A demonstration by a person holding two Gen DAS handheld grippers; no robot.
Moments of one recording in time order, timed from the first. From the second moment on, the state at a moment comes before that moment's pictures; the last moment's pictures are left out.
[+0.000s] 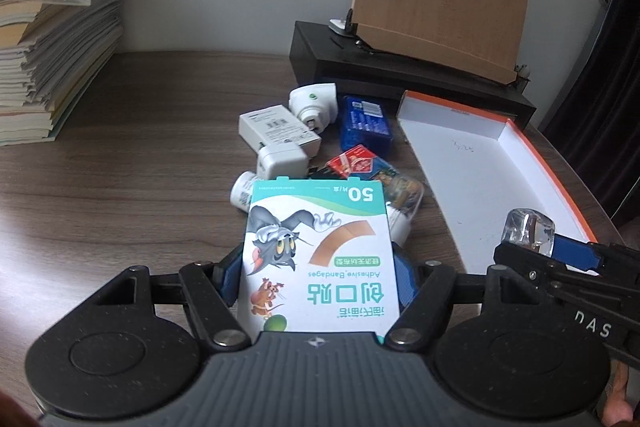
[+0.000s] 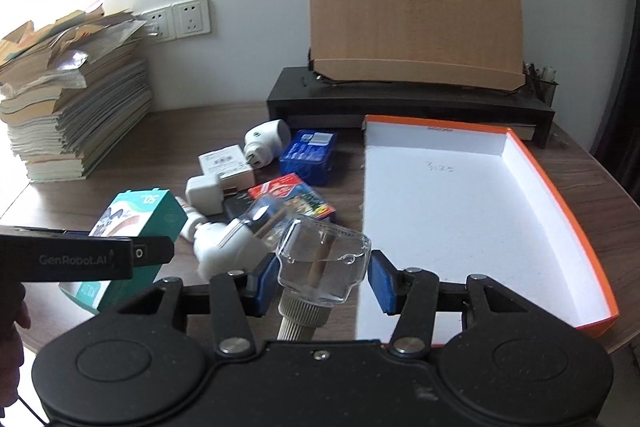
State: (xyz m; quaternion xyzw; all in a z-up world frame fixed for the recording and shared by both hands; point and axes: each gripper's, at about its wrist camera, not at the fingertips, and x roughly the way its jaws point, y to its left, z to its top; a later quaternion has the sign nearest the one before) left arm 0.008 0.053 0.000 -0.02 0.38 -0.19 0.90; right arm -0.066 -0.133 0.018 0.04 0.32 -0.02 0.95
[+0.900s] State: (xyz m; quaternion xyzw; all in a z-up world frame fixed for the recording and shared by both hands) left arm 0.038 -0.144 0.031 -0.04 0.36 -0.18 0.92; right arm -0.020 -0.333 0.056 0.04 0.27 -0.02 0.96
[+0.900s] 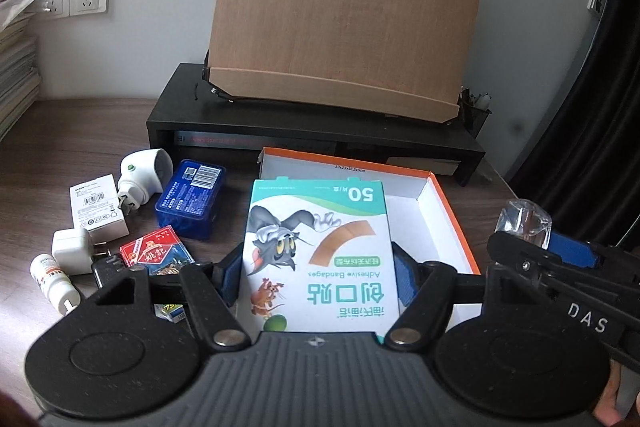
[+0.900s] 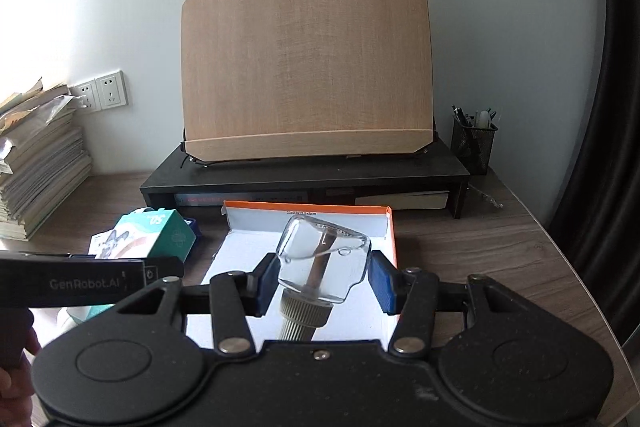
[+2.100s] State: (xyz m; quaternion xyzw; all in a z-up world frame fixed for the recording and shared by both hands) left arm 0.104 -0.169 0.012 -0.02 0.38 -0.19 0.90; right arm 0.067 -0.335 0.029 0.05 0.32 -0.05 0.95
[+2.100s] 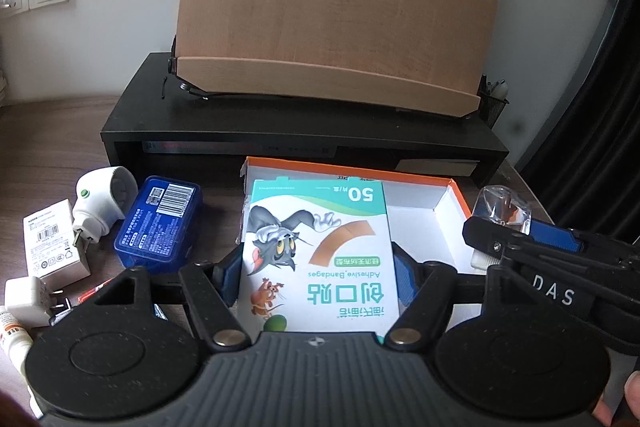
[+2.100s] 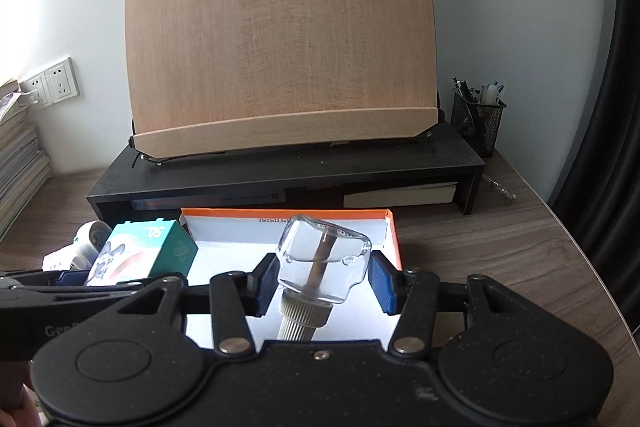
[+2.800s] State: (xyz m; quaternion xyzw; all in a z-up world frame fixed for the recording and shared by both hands) left arm 0.118 -0.168 0.006 -0.02 0.39 -0.19 0.90; right arm 0.089 -0.330 0.024 0.05 0.33 -0.05 0.94
